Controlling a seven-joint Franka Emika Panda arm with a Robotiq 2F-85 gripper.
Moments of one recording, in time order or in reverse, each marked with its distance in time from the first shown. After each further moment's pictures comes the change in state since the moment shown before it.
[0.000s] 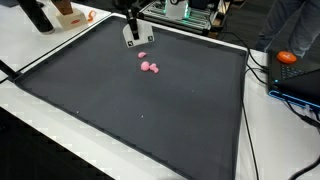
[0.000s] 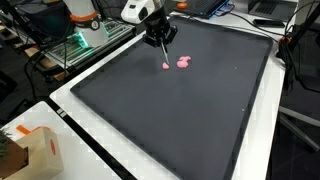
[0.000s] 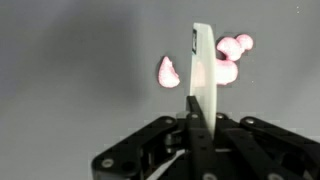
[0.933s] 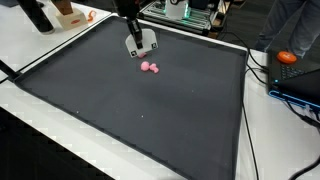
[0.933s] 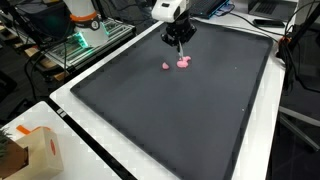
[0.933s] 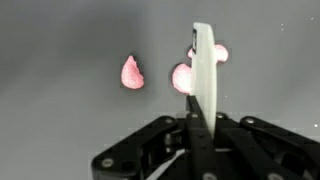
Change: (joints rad) arm 0.064 0.150 0.008 0.226 -0.149 -0.149 0.094
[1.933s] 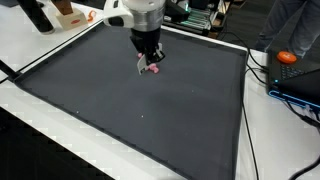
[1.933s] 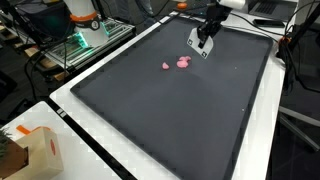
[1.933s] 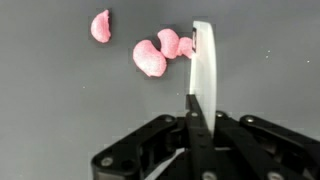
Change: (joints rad) arm 0.179 0.331 0.015 0.559 -0.394 -0.431 0.055
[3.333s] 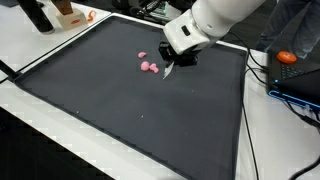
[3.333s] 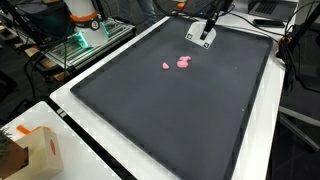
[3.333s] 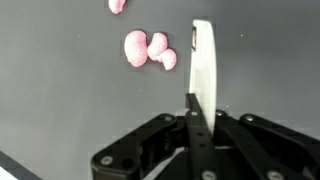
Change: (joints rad) arm 0.154 0.106 0.083 0.140 -0.291 -0.195 -0.238
